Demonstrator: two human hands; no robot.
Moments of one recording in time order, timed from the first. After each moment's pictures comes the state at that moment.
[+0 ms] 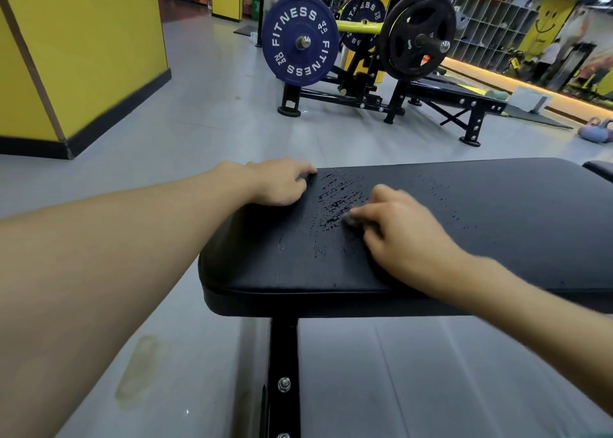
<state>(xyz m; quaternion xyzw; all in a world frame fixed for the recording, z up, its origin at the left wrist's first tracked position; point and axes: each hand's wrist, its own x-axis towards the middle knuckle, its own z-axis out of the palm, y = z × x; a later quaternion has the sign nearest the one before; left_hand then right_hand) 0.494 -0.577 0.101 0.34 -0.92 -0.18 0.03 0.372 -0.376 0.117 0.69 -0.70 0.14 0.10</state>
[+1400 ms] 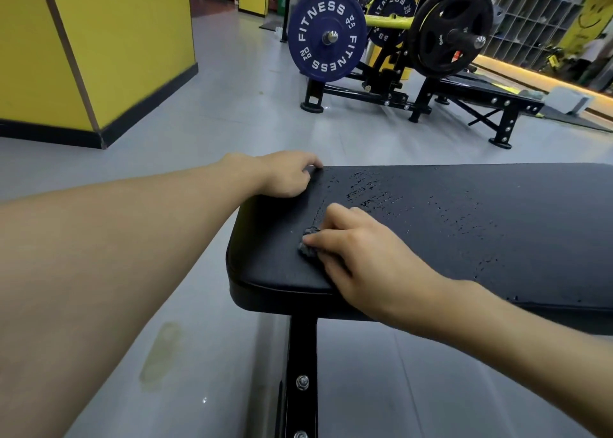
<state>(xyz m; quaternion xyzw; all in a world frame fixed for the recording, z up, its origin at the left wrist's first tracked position) 0.511 -0.601 0.090 0.35 -0.91 -0.21 0.08 0.432 -0.387 0.099 0.79 -0.59 0.14 0.03</state>
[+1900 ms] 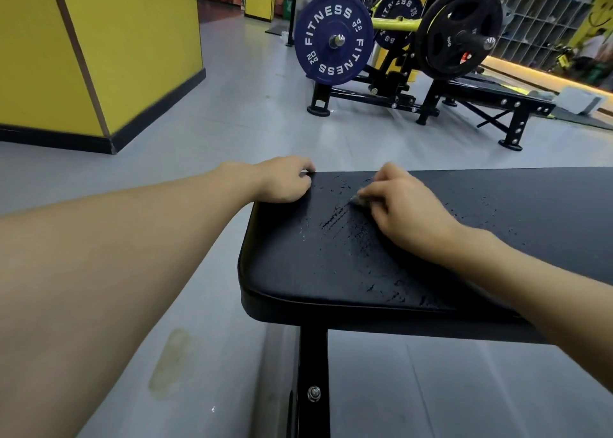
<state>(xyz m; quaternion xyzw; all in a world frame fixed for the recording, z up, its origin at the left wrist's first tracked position) 0.528 -0.609 0.087 0.38 -0.89 -0.23 0.08 0.373 -0.445 0.112 0.69 -0.70 0.17 0.06</state>
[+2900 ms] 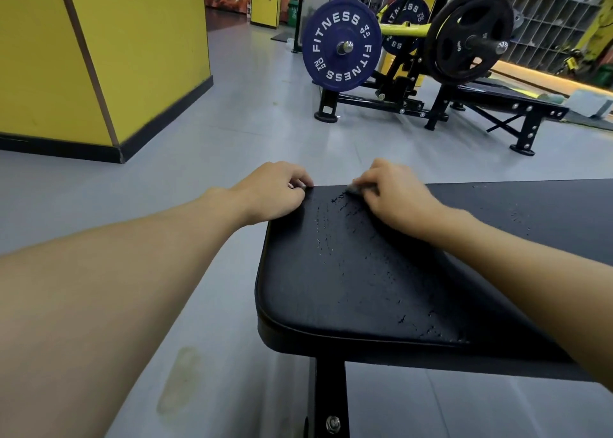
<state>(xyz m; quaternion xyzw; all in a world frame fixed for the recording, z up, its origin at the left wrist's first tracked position) 0.561 -0.620 0.075 0.36 -0.86 -0.29 0.20 0.368 -0.517 0.107 0.68 -0.72 0.16 0.05</state>
